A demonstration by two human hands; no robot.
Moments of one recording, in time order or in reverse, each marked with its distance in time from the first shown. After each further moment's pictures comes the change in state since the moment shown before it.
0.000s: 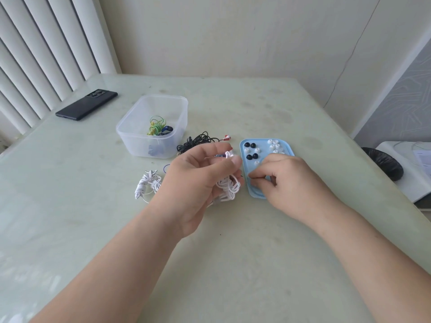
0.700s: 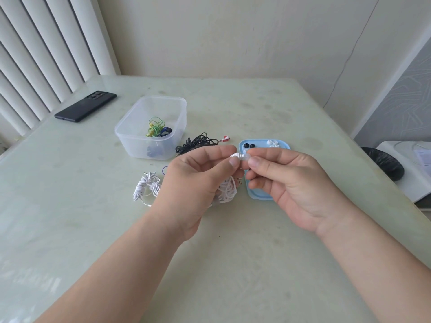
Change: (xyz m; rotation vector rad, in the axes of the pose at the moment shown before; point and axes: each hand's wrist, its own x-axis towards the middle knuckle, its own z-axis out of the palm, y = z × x) left_hand -0.004 -0.002 0.002 0.093 0.007 0.094; right_hand -0.006 -0.030 -0.014 1.402 -0.018 0.383
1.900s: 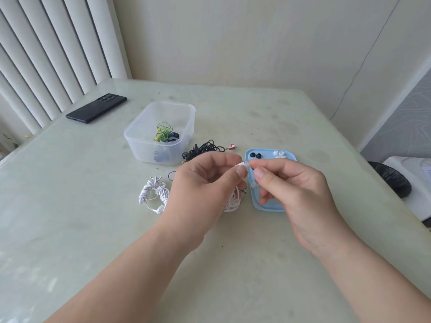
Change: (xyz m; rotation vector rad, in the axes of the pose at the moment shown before) left_hand 0.001 -0.008 0.003 0.077 0.052 0.161; right_hand -0.004 0.011 0.006 -0.285 0.081 -0.262
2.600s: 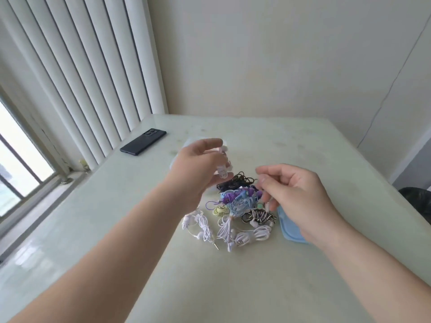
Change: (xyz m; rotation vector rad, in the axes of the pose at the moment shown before) left_hand 0.058 0.081 -0.051 0.035 0.131 -0.142; right_hand 0.040 -0.023 0.040 -0.134 -0.031 0.062
